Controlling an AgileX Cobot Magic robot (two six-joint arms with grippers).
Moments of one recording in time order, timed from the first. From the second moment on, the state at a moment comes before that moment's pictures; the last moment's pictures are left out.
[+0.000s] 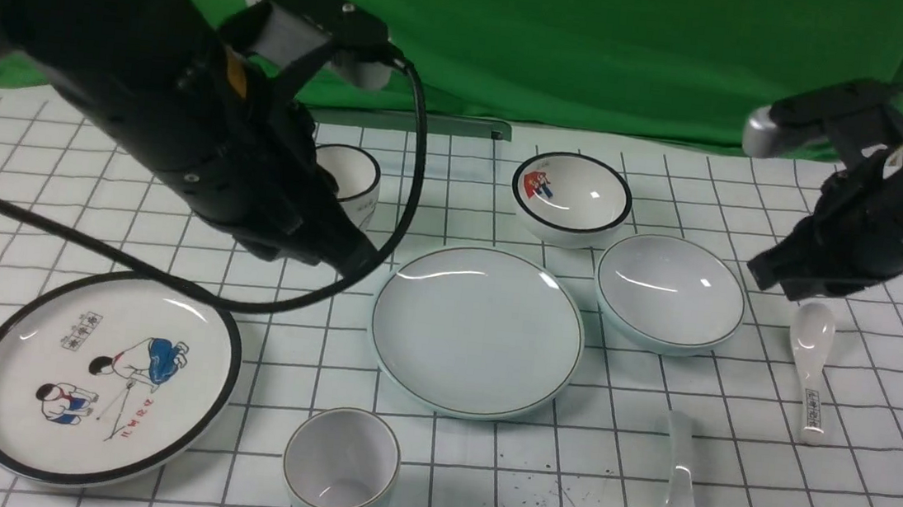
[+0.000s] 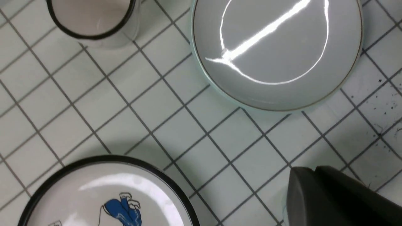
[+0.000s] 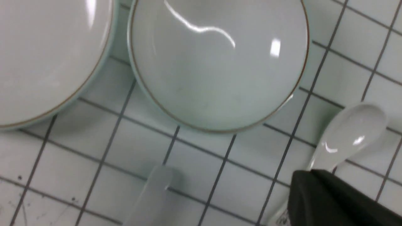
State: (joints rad) right arm 0.24 1.72 -1.39 0.07 0.84 -0.25; left arm -0.46 1.45 -1.32 -0.07 0.96 0.20
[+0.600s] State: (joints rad) right arm 0.17 2.12 -1.69 0.10 0.83 -0.18; left arm -0.46 1.46 -1.32 -0.07 0.92 0.21
